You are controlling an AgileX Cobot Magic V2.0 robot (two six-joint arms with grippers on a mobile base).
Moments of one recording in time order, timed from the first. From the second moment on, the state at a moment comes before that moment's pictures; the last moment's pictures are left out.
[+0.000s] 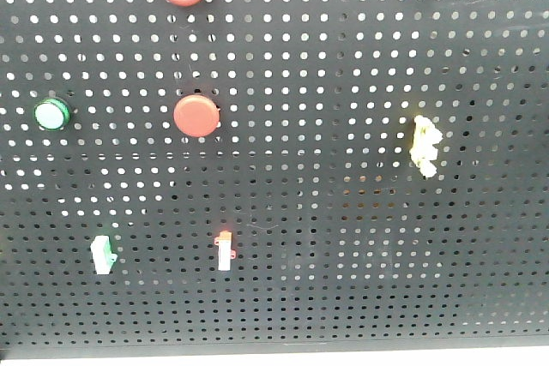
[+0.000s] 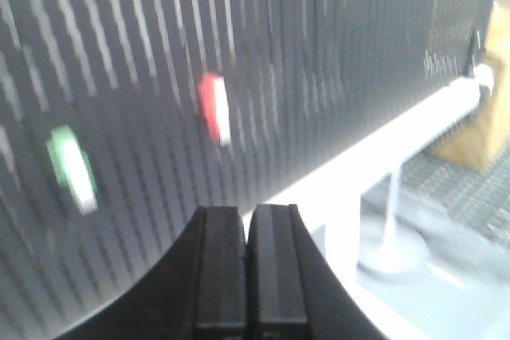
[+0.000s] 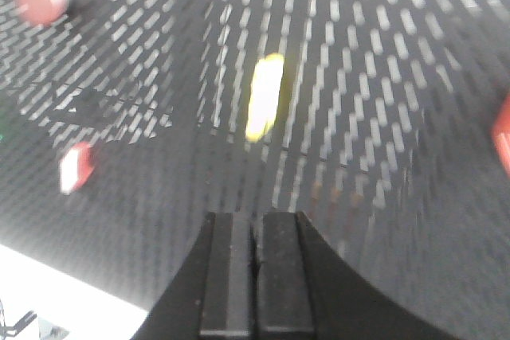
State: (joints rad) left arm -0.49 0.39 -0.51 -0.49 0.42 0.54; right arm 0.29 0.29 -0.61 0.27 0.41 -0.40
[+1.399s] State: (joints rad) left arm -0.06 0.00 -0.11 -0.17 0.32 0.26; right arm 0.29 0.09 -0.43 0.27 0.47 -0.39
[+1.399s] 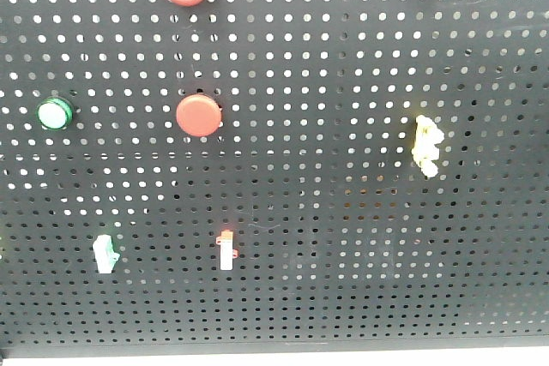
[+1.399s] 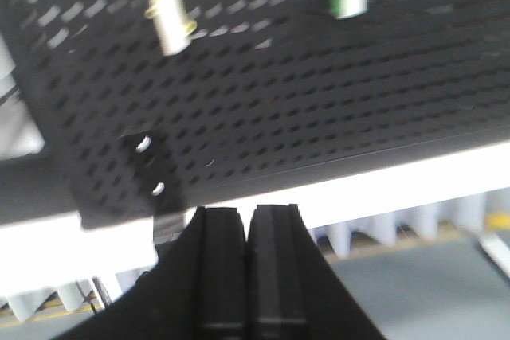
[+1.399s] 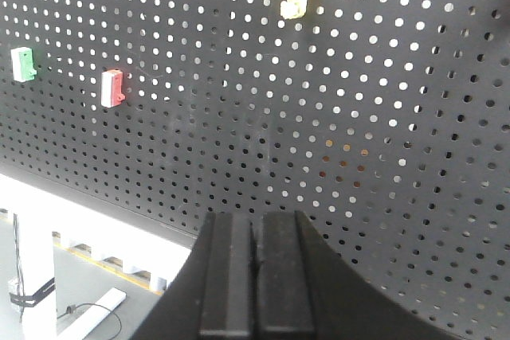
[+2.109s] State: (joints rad) left arm -0.12 -0.01 0.03 -0.05 0.15 0.07; right arm 0.29 0.09 -0.43 0.27 0.47 -0.39
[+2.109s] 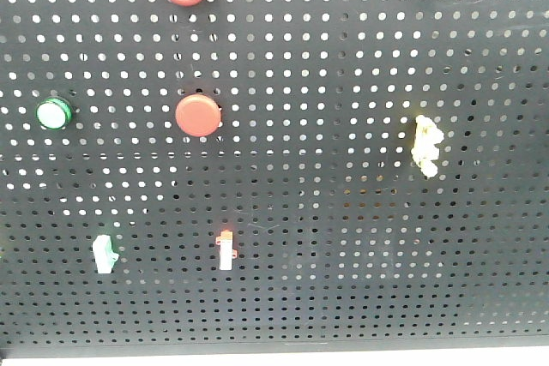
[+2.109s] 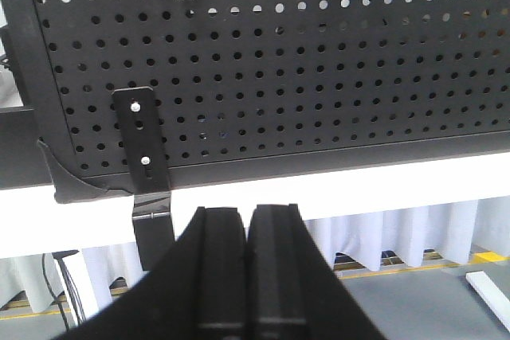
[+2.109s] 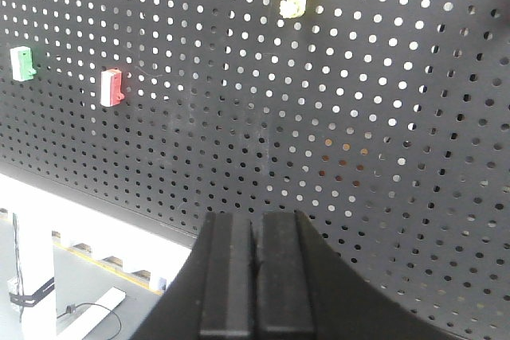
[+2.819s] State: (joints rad) left arm -0.12 -0.01 0.03 -0.05 0.15 0.07; right arm 0.29 0.09 -0.43 0.27 0.47 -0.39
